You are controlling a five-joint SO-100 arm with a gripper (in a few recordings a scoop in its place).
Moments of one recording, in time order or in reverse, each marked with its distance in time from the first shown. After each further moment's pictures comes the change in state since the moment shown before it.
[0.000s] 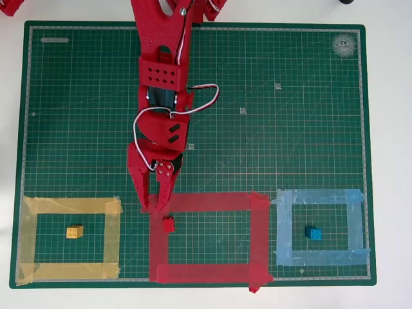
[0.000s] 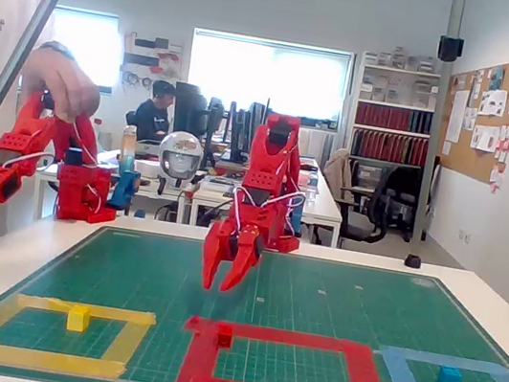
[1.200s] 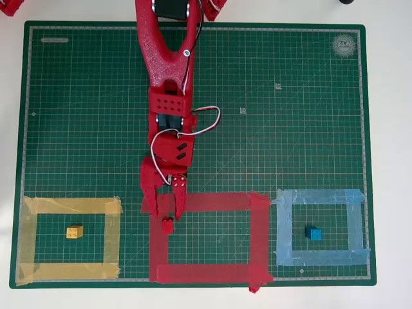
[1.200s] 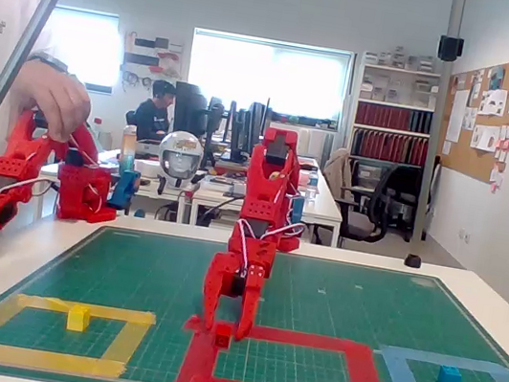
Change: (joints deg) arm -2.2 -19.7 -14.2 -4.7 -15.5
